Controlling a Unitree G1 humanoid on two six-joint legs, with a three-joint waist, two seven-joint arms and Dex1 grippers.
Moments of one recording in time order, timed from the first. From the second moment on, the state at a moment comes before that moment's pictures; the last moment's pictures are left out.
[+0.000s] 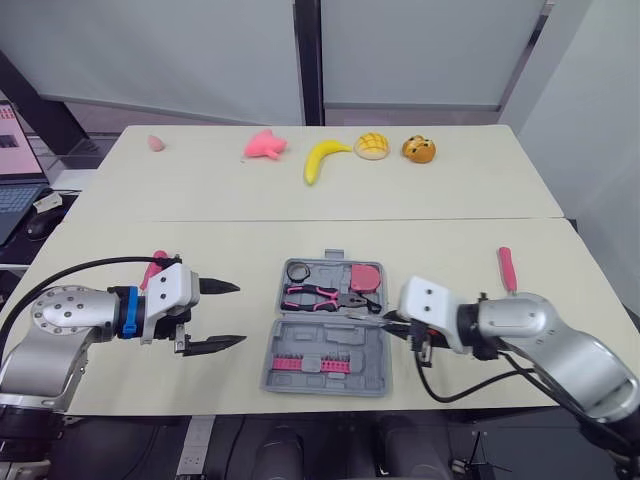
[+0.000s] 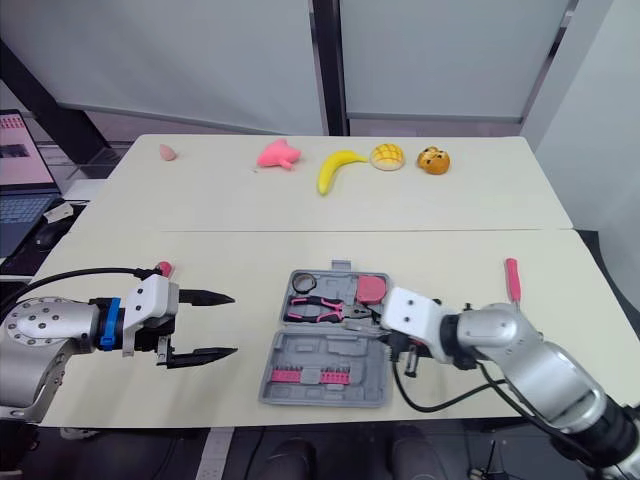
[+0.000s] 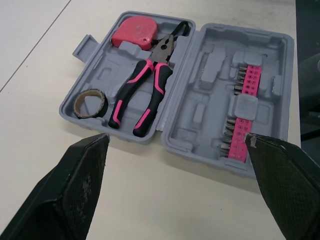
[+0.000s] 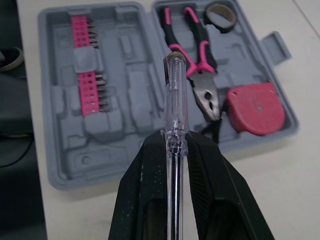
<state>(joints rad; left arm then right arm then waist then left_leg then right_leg) -0.09 0.96 0.12 -0.04 -0.34 0.10 -1.31 -0.40 -0.76 0.42 -0.68 0.22 0.94 0.81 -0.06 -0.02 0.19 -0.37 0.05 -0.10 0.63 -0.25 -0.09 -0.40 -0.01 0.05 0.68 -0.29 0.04</state>
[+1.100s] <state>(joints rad) -0.01 0.96 0.11 -0.07 -0.30 0.02 -1.30 -0.73 -0.35 0.83 -0.12 -0.01 0.88 0.79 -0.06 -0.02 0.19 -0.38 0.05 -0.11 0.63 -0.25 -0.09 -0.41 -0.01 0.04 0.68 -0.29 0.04</state>
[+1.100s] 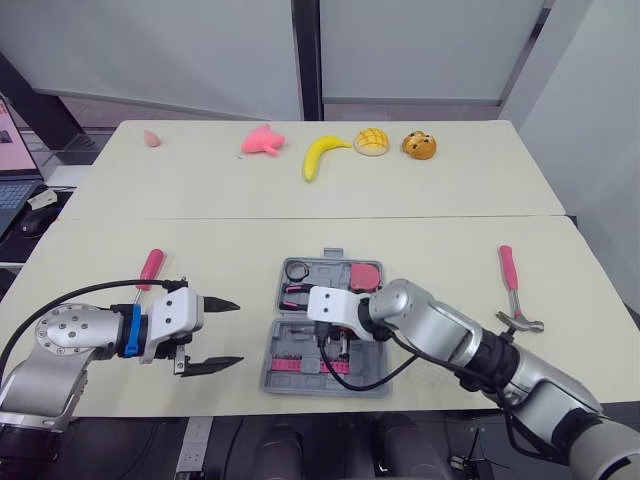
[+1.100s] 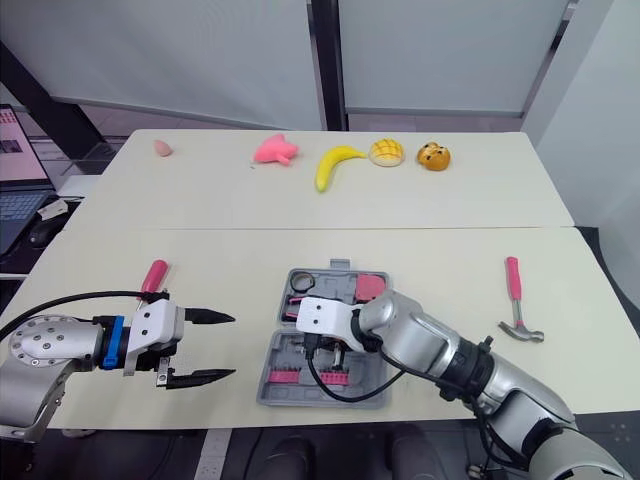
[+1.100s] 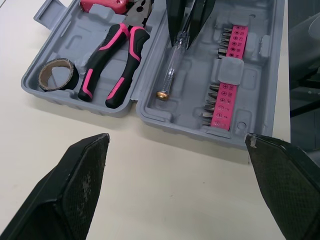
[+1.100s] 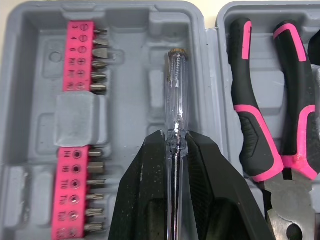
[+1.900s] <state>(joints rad) 0.02 0.95 0.11 -0.09 -0.29 0.02 -1.28 -0.74 -0.31 0.75 -0.11 -0.04 0.83 0.84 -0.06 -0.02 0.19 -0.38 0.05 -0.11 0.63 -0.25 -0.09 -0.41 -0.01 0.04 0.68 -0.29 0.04</state>
